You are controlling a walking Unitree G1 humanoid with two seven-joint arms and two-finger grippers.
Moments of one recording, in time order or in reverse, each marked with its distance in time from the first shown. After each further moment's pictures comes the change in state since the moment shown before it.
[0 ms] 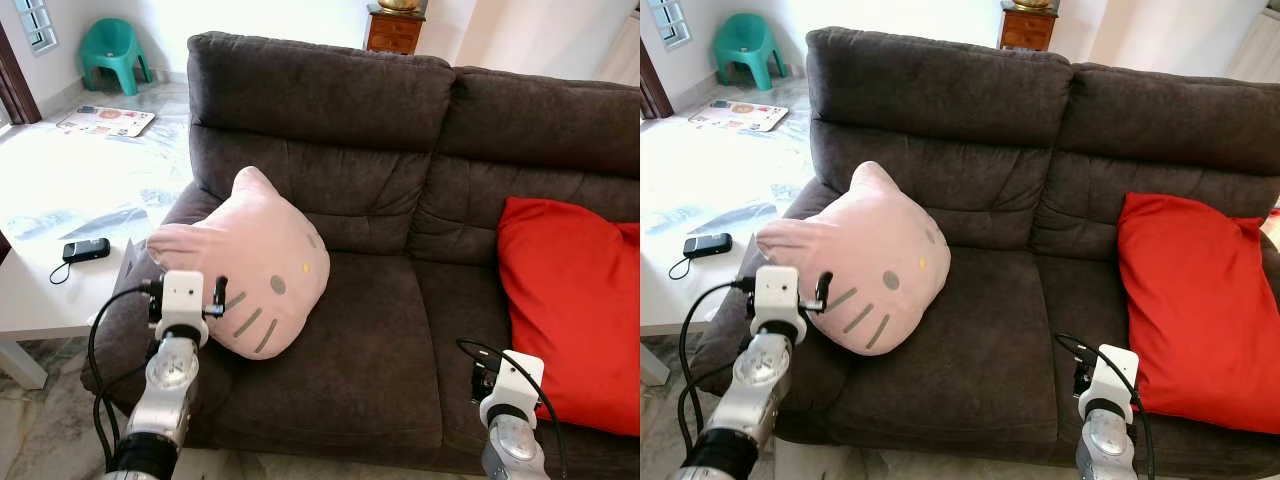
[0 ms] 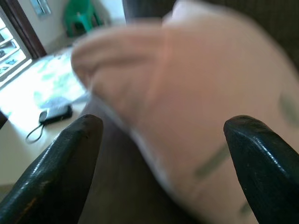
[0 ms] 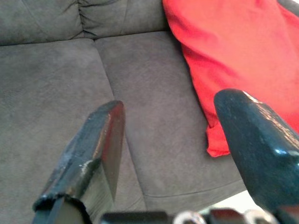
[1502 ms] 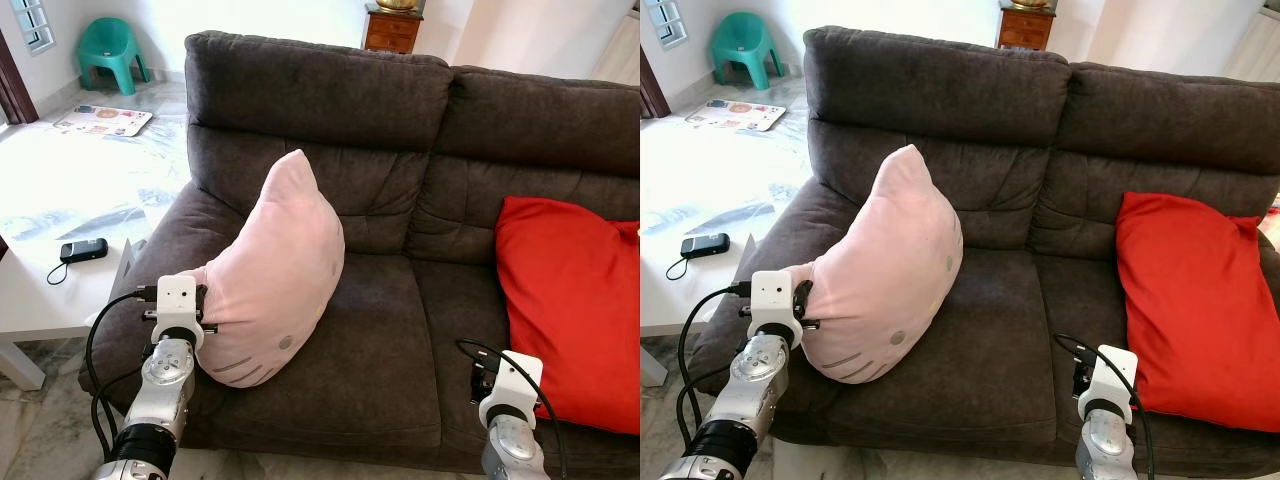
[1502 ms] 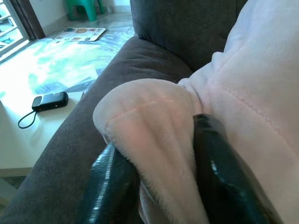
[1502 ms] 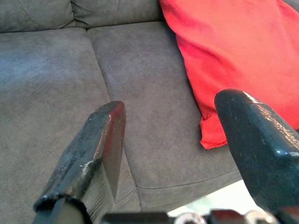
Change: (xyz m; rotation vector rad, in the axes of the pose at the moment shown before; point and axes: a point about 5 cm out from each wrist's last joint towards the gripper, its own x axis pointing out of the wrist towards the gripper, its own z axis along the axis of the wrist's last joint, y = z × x) left arm 0.014 0.004 0.013 -0.103 0.016 0.036; right arm 0.001 -0.002 -0.003 -0.019 0.043 -0.023
